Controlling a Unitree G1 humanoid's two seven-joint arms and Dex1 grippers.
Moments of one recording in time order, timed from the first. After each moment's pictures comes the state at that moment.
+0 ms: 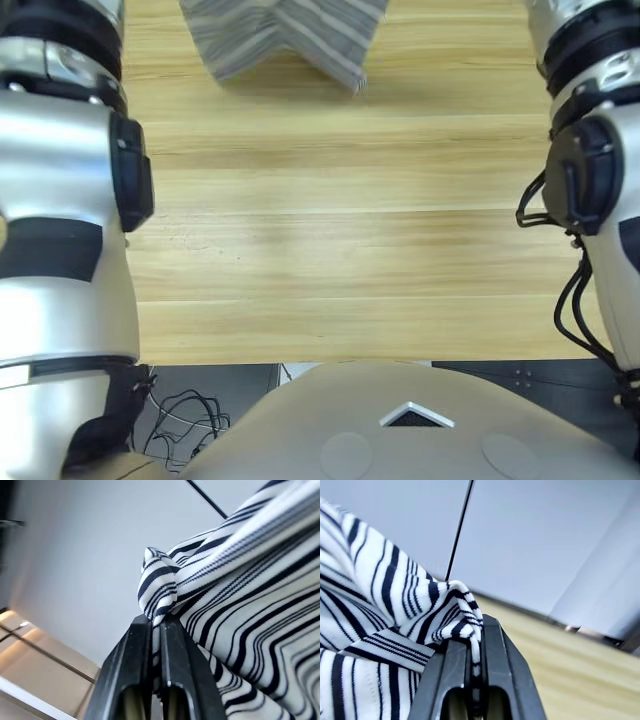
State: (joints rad) left arm -1.39 0.51 -0.19 1.36 0.37 -0.10 0.08; right arm -1.43 -0.21 -0.05 1.36 -0.08 -0.12 0.04
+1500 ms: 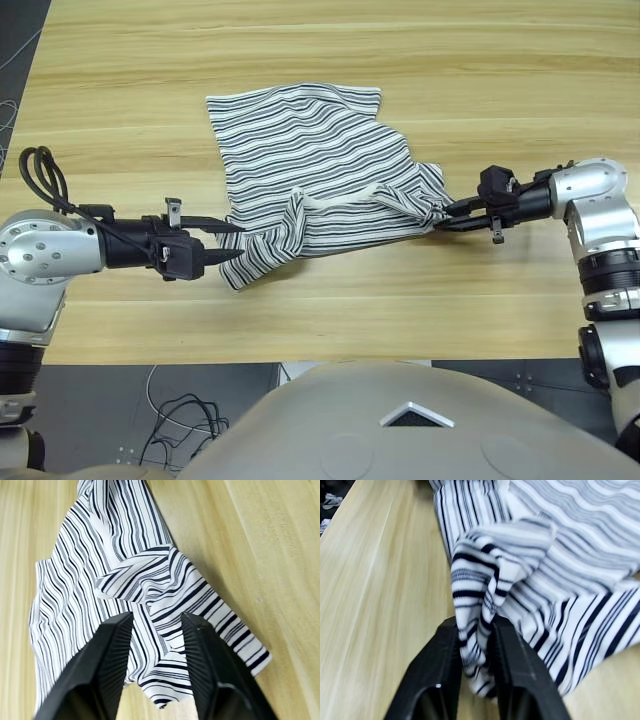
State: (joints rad) left arm 0.20 1.12 -0.03 -0.09 -0.14 -0.51 -1.13; right arm -0.34 -0.60 0.20 0.46 0.08 -0.01 1.53
